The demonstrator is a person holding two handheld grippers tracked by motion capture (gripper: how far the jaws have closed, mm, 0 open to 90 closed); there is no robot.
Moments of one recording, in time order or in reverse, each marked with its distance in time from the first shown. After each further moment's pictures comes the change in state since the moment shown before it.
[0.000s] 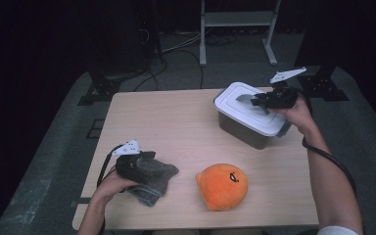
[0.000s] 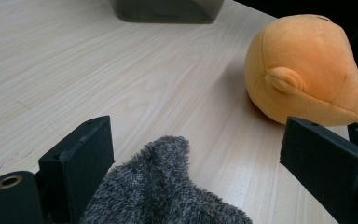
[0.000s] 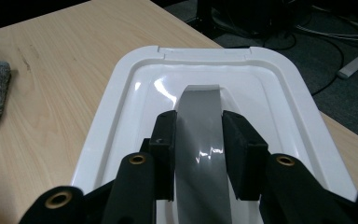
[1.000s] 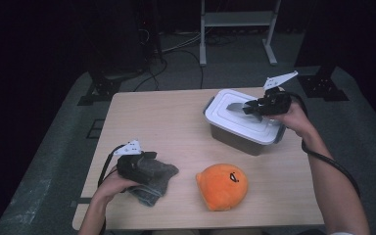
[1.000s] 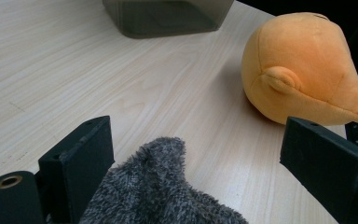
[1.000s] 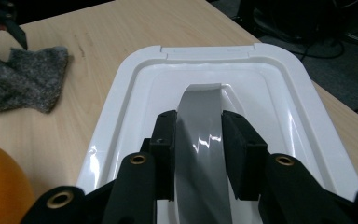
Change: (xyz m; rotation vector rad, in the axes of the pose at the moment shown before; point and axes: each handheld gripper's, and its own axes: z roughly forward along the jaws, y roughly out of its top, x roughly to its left) left arm -0.002 0.002 0.002 0.008 -0.007 0.004; right arm 0.032 0.006 0.005 0.023 0.150 -0.097
